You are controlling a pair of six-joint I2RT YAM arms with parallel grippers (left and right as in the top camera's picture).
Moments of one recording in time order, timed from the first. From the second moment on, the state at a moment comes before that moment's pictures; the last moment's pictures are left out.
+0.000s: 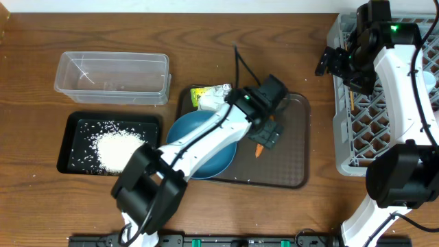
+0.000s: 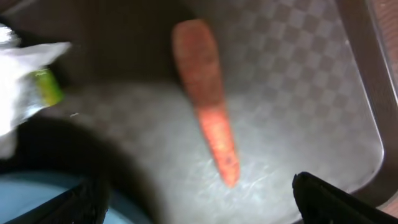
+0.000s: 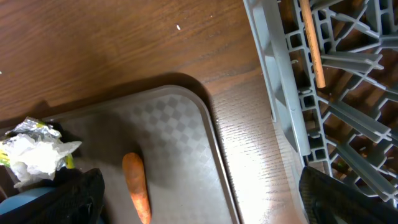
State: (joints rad) left arm -0.79 1.94 1.52 -0.87 0.04 -0.22; right arm -0.01 1.93 1.87 -1.29 -0.12 0.41
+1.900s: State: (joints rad) left arm -0.82 2.14 1.53 -0.71 -0.06 -0.33; right arm -0.01 1.93 1.87 -1.29 -0.11 0.41
